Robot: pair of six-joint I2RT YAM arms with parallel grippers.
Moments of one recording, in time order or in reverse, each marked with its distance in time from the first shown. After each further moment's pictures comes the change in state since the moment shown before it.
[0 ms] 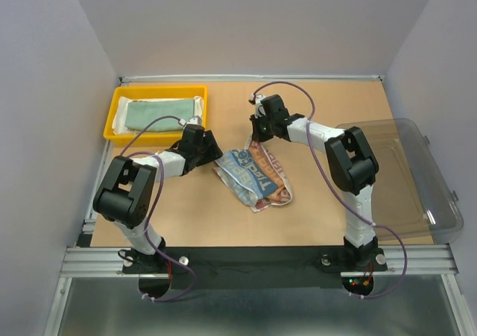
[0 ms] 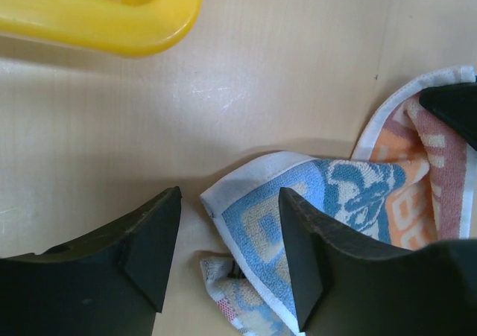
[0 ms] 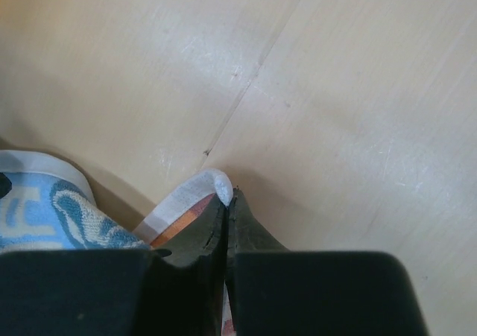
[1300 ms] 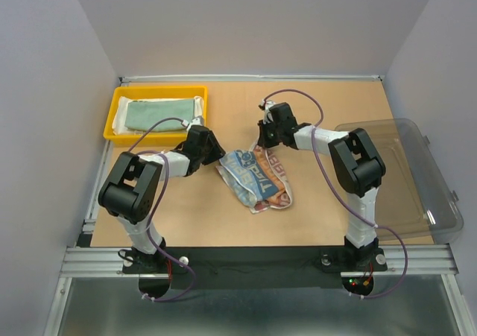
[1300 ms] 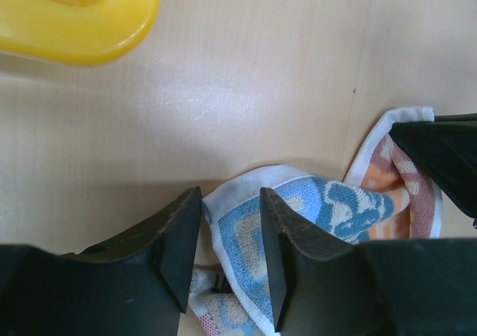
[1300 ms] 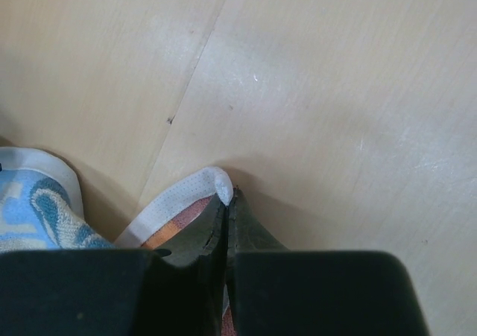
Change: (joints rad) left arm -0.033 0.054 0.002 0.079 -0.015 -0.076; right arm -0.035 -0.053 -0.185 0.148 0.040 0.069
